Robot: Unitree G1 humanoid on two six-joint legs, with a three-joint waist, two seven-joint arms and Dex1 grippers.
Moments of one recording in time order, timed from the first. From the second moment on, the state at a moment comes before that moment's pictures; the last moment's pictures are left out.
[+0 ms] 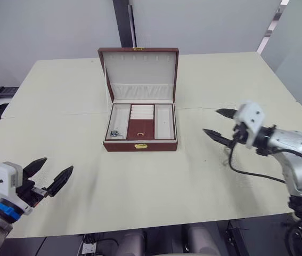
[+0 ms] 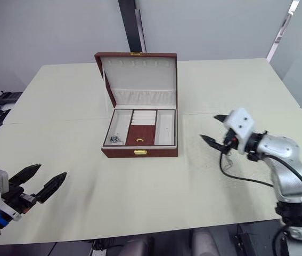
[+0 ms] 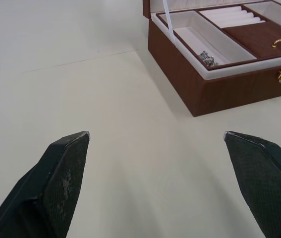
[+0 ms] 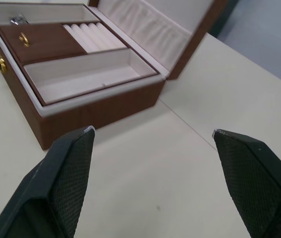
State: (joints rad) left arm 0.46 0.61 0.65 -0.39 -0.63 0.32 -0.71; right arm -0.30 -0.66 -0.16 -0.28 0.22 0.44 0.87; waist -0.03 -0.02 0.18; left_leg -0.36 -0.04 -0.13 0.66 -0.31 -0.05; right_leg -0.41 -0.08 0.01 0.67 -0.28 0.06
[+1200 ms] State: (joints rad) left arm 0.52 0.64 0.69 -0.54 -0.60 0.45 -0.68; right arm 0.11 -0.78 -0.44 -0.01 0.22 0.14 0.80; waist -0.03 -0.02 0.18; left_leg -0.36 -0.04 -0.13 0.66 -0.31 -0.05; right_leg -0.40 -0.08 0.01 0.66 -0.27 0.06
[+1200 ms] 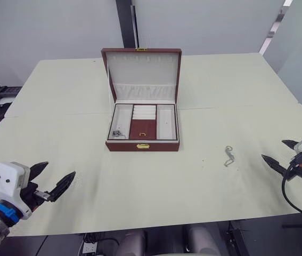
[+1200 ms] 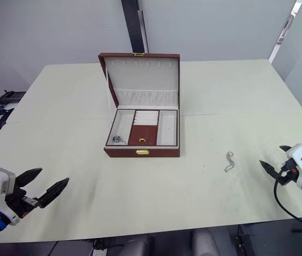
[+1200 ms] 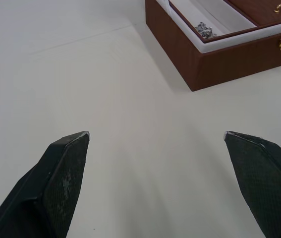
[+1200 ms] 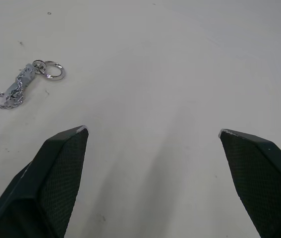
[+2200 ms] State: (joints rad) left arm 0.18 0.80 0.30 -0.53 -0.65 0.38 -1.09; right arm 0.18 -0.78 -0.31 -0.43 0.29 0.52 0.71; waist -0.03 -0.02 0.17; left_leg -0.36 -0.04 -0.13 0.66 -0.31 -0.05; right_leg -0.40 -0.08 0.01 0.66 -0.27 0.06
